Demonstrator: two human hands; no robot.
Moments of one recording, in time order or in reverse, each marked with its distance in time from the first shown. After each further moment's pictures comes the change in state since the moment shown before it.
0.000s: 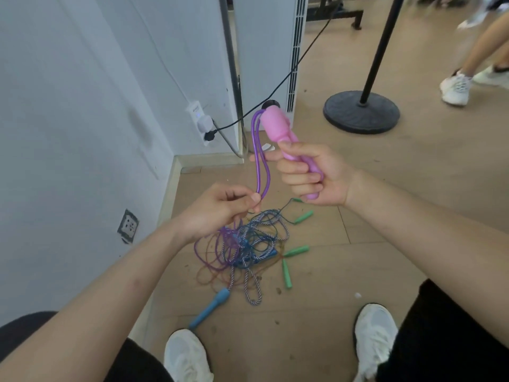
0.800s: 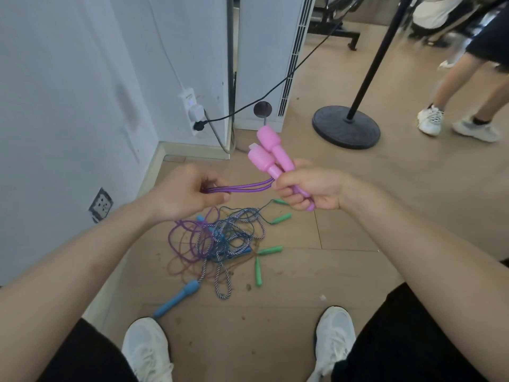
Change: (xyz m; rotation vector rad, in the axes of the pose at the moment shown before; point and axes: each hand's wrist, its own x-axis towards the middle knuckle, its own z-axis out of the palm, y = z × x) left_hand -0.010 -0.001 -0.018 0.413 0.131 0.072; right_hand -0.019 0.005 -0.001 -0.668 0.494 0.159
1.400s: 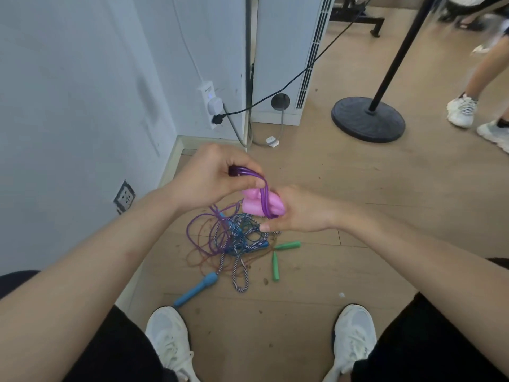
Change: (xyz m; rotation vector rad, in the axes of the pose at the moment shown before) left_hand 0.005 0.013 -0.006 -0.035 0.126 0.273; right_hand 0.020 0.027 0.049 -0.945 0.010 -0.220
